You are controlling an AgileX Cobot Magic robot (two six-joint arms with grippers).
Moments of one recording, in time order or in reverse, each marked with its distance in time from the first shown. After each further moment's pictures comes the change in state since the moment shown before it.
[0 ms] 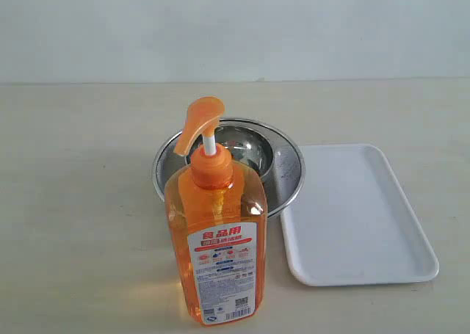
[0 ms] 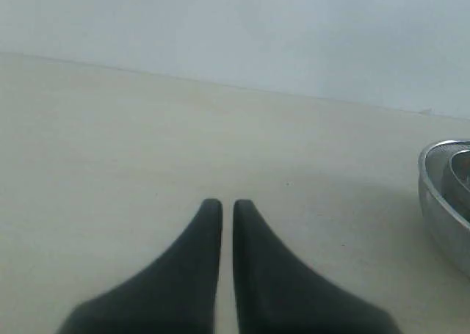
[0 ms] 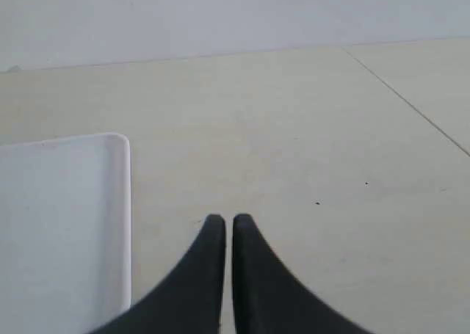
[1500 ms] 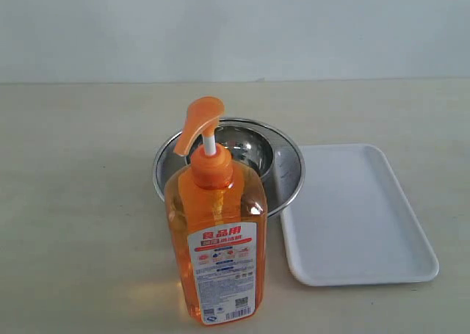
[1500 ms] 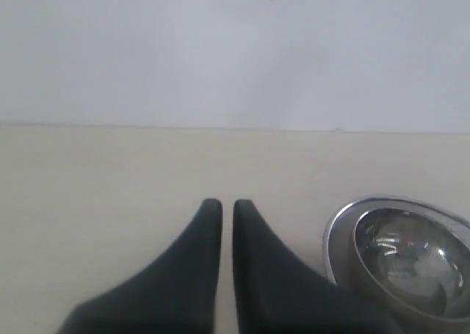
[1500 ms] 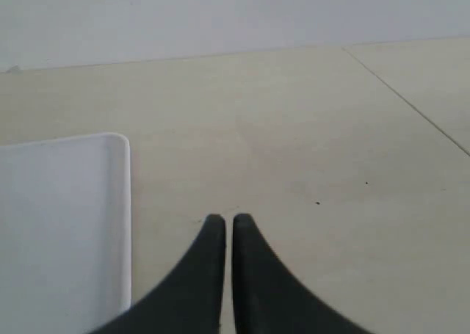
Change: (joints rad) left arm -0.183 0.816 -0.464 -0.878 -0.287 0.877; right arm 0.000 0.000 0.000 0.000 0.000 0.000
